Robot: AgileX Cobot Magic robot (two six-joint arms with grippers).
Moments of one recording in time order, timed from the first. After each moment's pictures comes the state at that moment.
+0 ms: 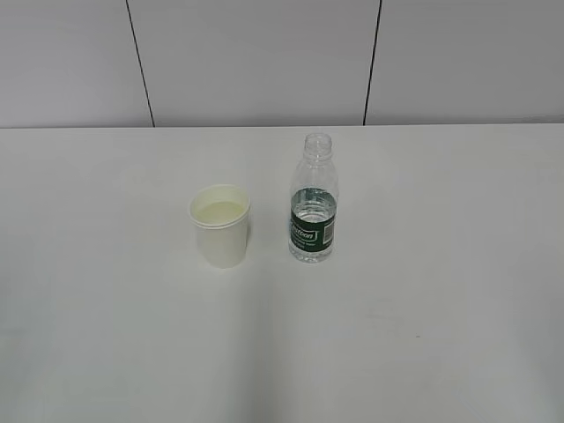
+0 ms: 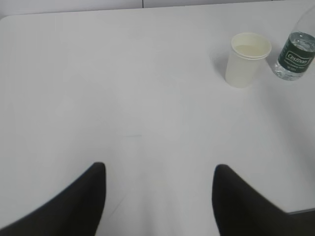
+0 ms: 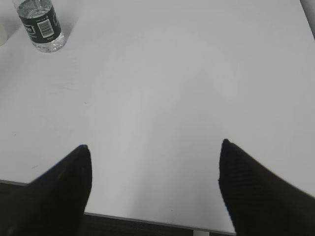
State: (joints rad) left arm -0.02 -0.02 -0.52 -0.08 1.11 0.09; right arm 0.06 -0.02 -0.50 -0.04 1.14 -0.06
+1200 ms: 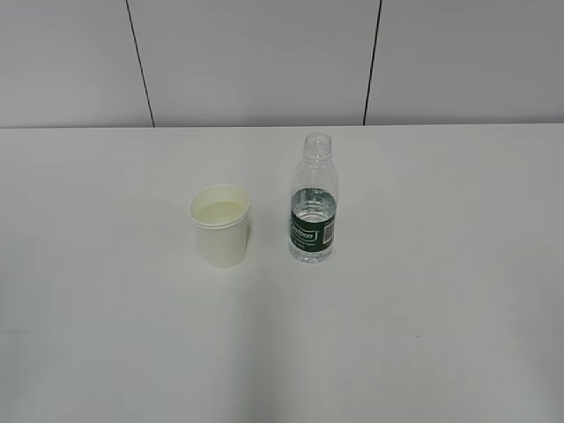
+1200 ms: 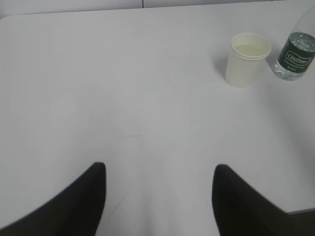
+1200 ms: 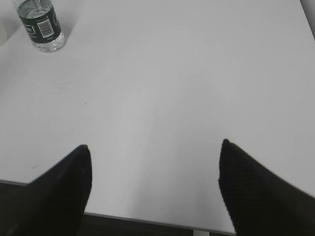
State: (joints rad) left arm -0.02 -0.02 -0.52 -0.08 1.11 0.09; right arm 0.06 -0.02 -0.50 -0.04 1.14 -0.06
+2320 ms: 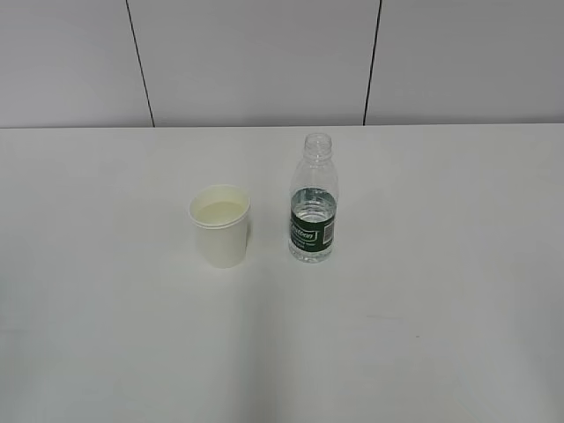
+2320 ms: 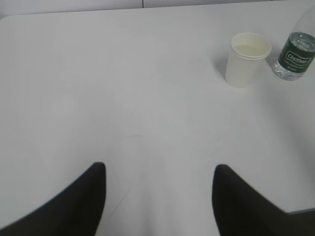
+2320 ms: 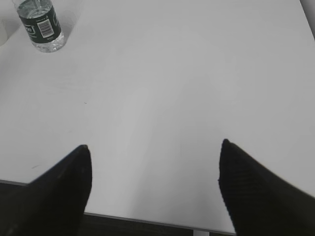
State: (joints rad) left arm -0.02 -0.02 -0.52 -0.08 1.11 0.09; right arm 0.06 -0.02 -0.50 -0.04 1.14 -0.06
